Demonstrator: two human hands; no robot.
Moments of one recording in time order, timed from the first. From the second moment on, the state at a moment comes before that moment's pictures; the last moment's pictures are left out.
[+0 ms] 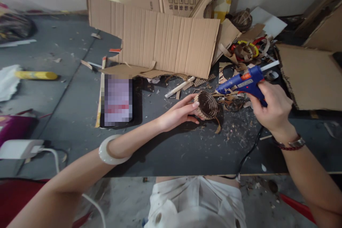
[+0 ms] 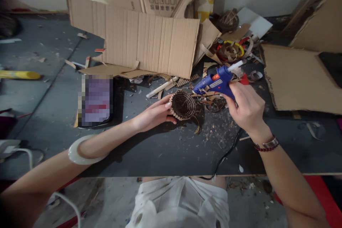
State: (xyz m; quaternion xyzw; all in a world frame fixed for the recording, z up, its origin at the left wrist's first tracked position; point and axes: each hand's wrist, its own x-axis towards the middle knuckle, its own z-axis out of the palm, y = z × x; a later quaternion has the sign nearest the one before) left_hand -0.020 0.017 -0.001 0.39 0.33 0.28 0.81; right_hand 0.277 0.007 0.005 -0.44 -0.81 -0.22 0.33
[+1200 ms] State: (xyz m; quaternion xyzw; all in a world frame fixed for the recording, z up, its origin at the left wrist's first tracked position) left_hand -0.021 0.017 -0.002 0.40 0.33 0.28 0.81; right_hand 0.274 0.002 0.008 -0.50 -0.78 -0.20 0.33
